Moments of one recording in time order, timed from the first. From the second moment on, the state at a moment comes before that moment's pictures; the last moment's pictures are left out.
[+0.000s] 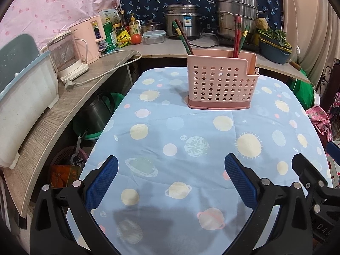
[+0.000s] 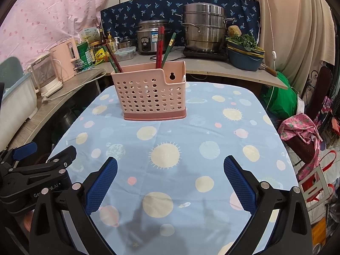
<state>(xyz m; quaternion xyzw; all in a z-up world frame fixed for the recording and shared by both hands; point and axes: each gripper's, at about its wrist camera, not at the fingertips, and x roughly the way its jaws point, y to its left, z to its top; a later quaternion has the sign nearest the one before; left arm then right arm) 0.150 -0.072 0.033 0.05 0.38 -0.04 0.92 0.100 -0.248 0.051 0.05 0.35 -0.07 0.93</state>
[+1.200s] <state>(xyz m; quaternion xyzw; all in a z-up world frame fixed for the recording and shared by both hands) 0.155 -0.072 0.030 0.06 0.38 -0.04 0.92 0.104 -0.244 0.043 0.05 0.36 -0.07 0.93</state>
